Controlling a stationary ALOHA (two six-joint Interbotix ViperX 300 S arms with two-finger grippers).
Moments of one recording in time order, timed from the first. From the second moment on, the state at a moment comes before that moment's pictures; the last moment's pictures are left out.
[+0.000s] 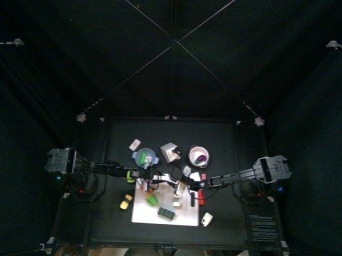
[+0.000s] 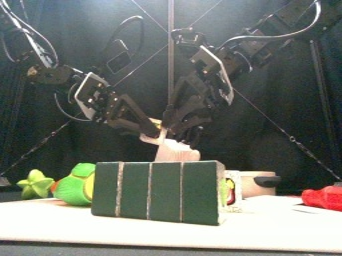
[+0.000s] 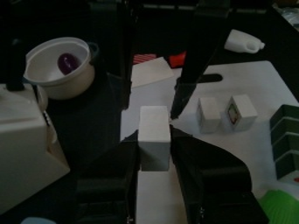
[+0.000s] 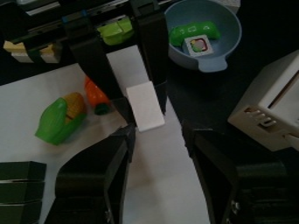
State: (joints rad) left arm 0.07 -0.01 0.92 0.14 -0.54 0.03; right arm 0.11 0.03 0.59 -1.47 0.36 1.77
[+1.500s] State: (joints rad) left arm 0.40 -0.13 1.08 0.11 -0.44 0.03; right arm 0.11 -0.01 0.71 -1.27 0.36 1.77
